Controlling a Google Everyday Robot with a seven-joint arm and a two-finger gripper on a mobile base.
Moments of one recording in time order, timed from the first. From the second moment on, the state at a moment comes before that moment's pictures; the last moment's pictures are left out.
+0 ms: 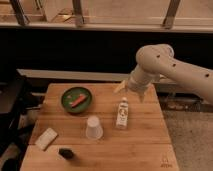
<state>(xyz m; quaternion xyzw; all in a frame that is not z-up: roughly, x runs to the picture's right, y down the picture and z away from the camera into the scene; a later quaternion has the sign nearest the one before) 0.116 0.043 0.683 -0.28 0.16 0.76 0.57</state>
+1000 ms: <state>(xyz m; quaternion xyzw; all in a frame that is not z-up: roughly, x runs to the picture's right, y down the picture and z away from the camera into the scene) 0.084 0.056 0.681 -0.32 0.16 0.75 0.56</state>
